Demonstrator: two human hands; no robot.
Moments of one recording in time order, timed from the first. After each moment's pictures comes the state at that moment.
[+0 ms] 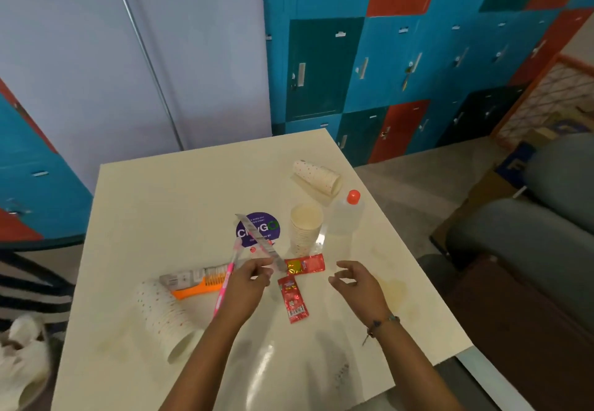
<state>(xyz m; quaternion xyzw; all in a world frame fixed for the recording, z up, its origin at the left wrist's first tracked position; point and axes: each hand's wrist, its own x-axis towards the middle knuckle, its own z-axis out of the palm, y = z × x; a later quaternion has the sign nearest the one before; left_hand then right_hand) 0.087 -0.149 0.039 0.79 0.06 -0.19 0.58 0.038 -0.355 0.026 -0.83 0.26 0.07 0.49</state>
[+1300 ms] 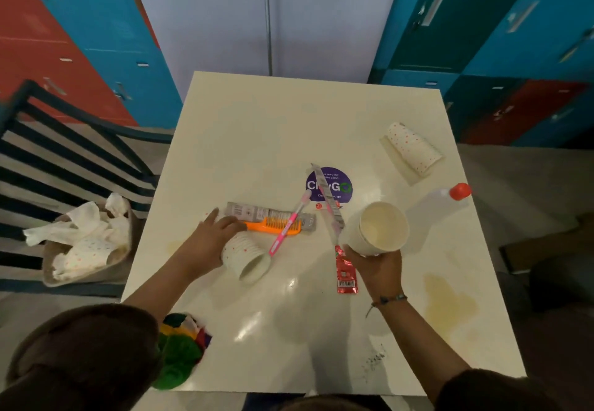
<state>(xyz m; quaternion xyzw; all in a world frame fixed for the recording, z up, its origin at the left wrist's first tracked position) 0.101 0.038 -0.053 0.97 -0.13 -0.17 0.14 0.093 -0.290 -0.027 -0.76 0.14 -0.02 0.63</state>
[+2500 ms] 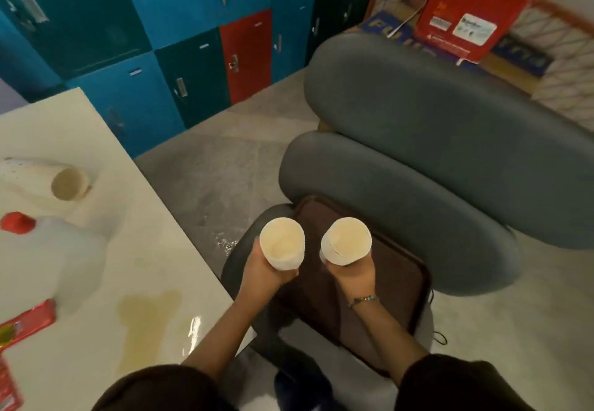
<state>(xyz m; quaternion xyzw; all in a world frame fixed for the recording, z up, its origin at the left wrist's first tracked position) 0.015 -0.650 -0.072 0.82 -0.14 -0.30 0.46 -0.100 -0.788 -0.062 -0.70 0.50 -0.12 0.50</state>
